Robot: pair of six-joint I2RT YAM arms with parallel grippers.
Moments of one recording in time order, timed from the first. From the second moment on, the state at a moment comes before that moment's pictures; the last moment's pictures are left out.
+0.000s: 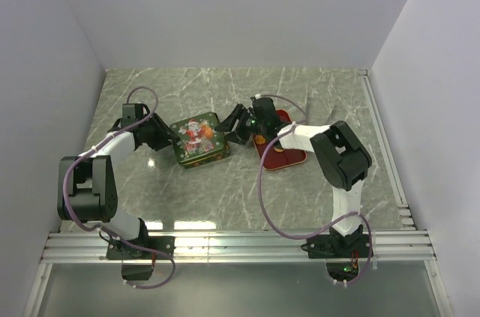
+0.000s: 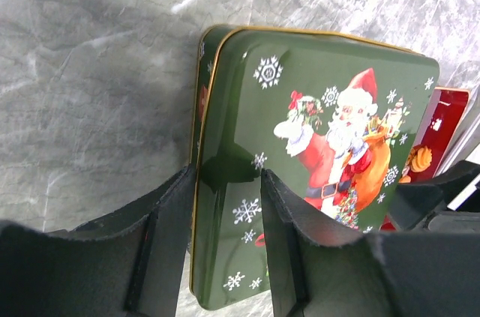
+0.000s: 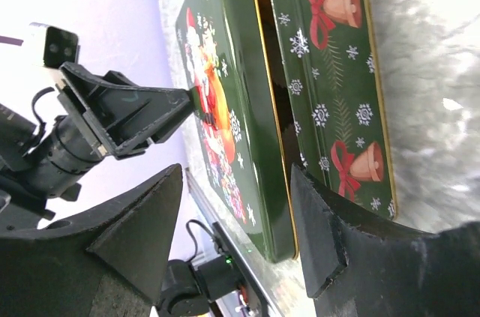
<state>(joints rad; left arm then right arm) 0.03 1.53 0.85 -0.21 0.32 -0.70 0.57 1.97 1.13 0.33 -0.45 1.17</state>
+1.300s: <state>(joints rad) -0.02 1.58 0.93 -0.21 0.29 -0.72 0.55 2.10 1.24 0.02 -0.46 0.99</state>
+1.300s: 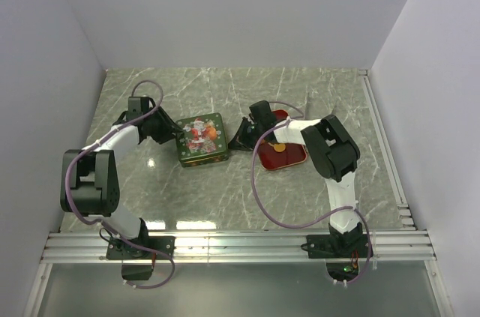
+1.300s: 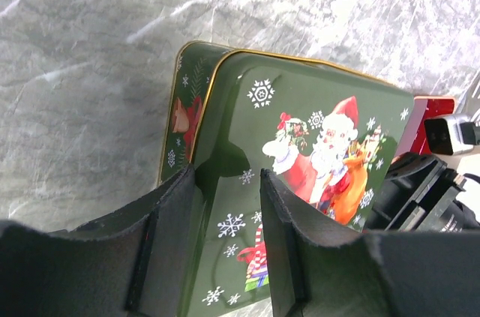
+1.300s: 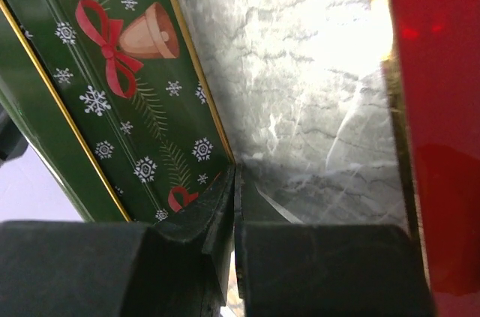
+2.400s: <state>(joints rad) -0.04 1.60 0.97 -0.25 0.26 -0.71 0.52 1.97 1.24 -0.12 -0.46 0.84</state>
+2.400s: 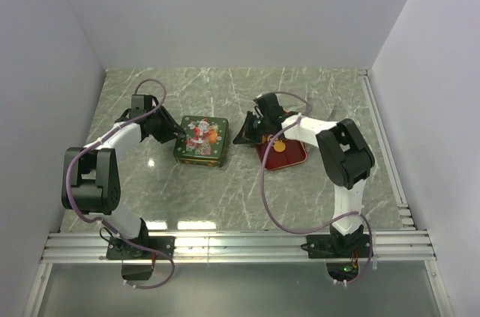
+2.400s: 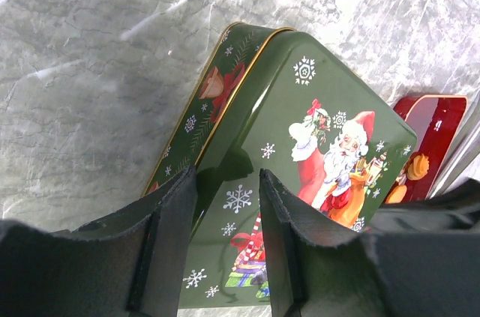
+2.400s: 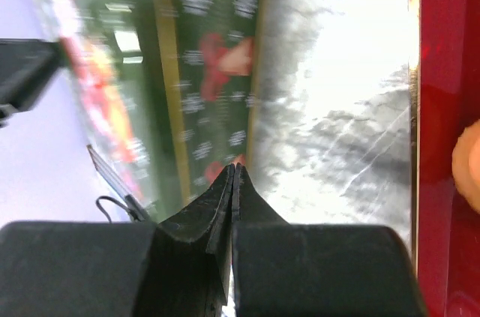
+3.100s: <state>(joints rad) -0.05 1.56 0.93 -0.25 0.26 -0.73 0.57 1.94 1.31 0.27 -0.83 1.05</state>
